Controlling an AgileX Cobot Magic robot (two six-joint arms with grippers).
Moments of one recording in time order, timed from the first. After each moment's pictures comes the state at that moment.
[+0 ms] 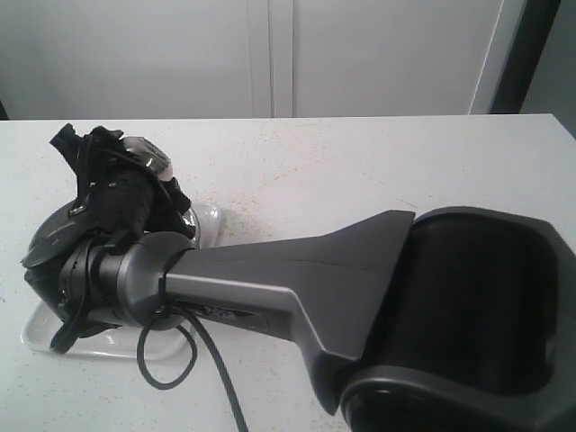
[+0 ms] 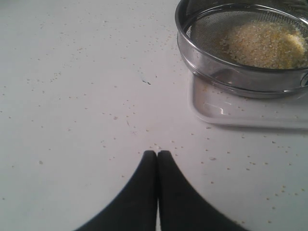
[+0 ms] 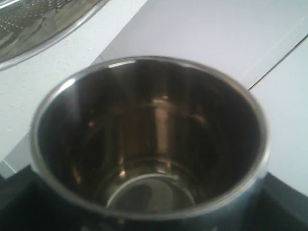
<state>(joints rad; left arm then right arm) 0.06 0.00 0.02 -0.07 0.53 0.13 1.13 2.35 -1.85 -1.57 0.95 -0.32</state>
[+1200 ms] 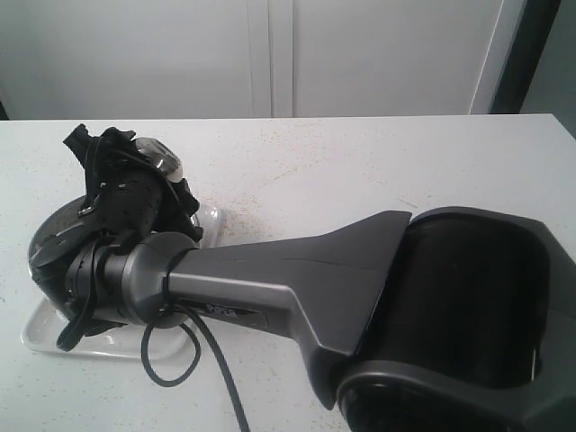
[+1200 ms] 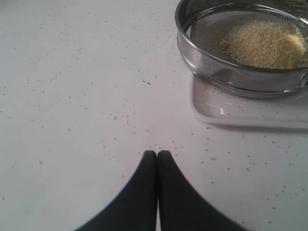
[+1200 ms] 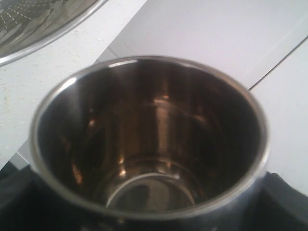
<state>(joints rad) 0.06 0.00 0.02 -0.07 0.53 0.13 1.12 2.36 -1.85 -1.57 0.98 -0.29</state>
